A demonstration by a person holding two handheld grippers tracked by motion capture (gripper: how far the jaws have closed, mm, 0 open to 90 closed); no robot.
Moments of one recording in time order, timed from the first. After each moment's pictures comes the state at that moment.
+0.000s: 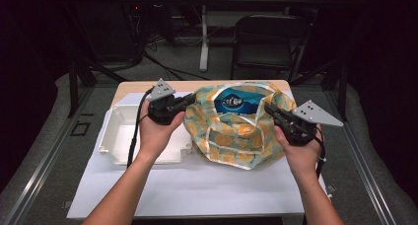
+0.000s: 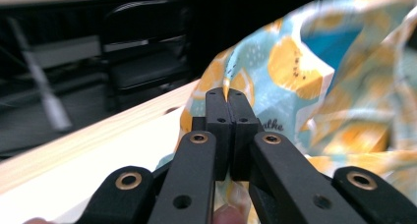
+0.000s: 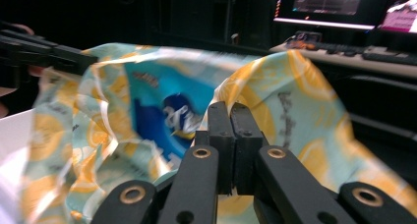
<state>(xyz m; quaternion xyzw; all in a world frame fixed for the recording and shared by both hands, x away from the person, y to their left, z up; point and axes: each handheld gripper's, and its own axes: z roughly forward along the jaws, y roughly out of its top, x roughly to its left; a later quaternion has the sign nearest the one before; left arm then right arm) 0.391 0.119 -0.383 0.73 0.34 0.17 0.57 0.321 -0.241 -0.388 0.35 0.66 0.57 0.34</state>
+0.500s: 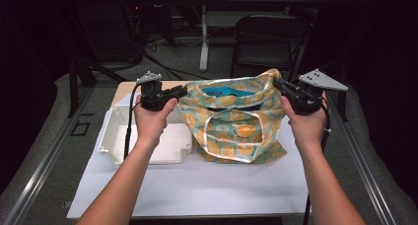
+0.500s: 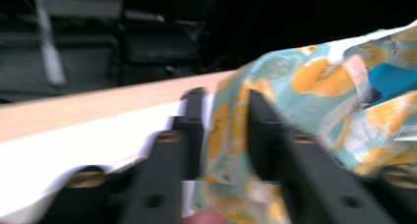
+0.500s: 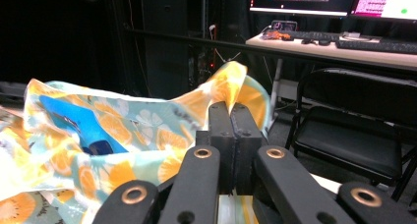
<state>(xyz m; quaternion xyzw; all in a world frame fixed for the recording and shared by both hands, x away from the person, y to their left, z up) 0.426 0.140 -0.395 0.70 0.43 0.16 0.55 0.378 -0.258 -0.357 0.40 0.65 0.54 0.34</state>
